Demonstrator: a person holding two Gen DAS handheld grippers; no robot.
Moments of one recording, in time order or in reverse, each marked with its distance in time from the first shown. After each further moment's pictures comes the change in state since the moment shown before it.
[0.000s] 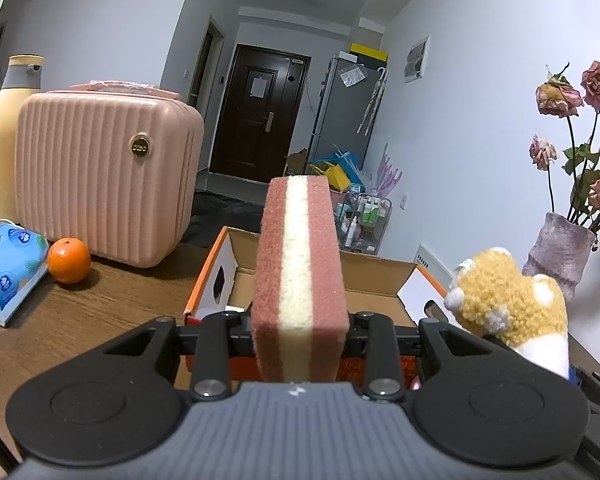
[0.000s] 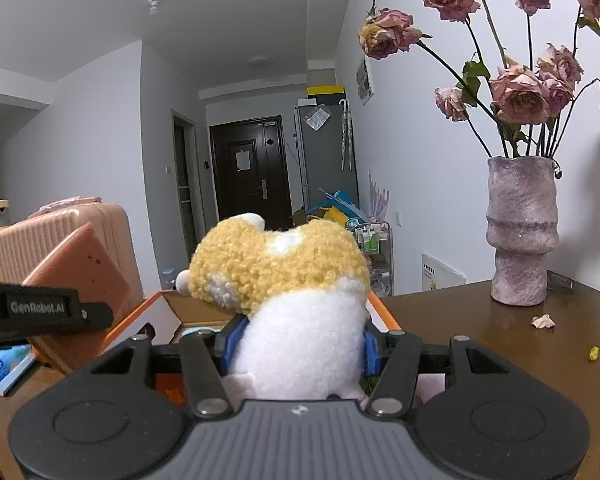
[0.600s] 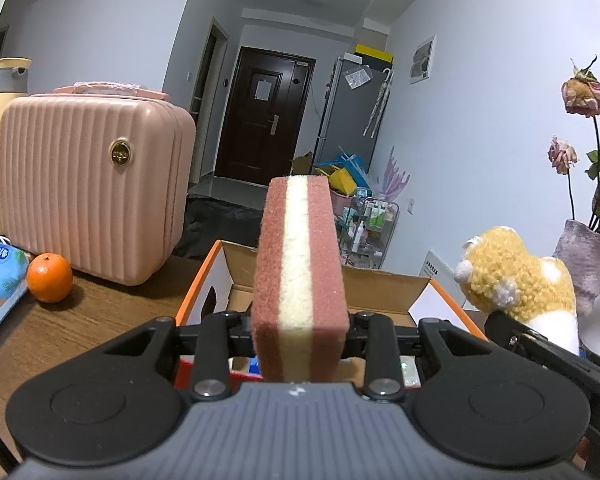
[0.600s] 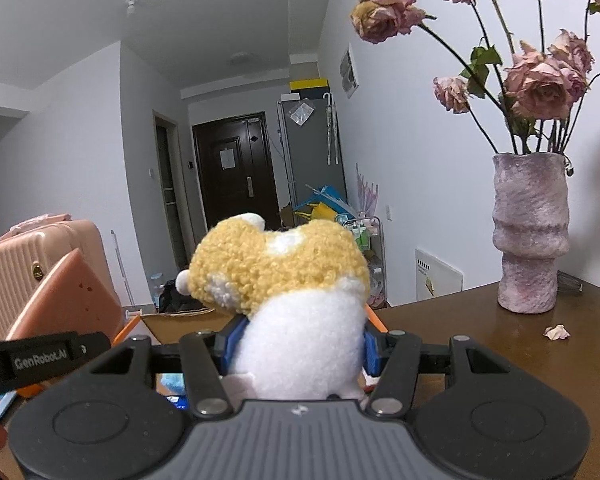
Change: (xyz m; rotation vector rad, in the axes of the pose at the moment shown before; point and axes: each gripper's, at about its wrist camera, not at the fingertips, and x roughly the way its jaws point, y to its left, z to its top) left arm 0.041 -0.011 0.013 0.006 -0.010 0.022; right arm 0.054 -0.001 0.027 0.043 0.022 -0.034
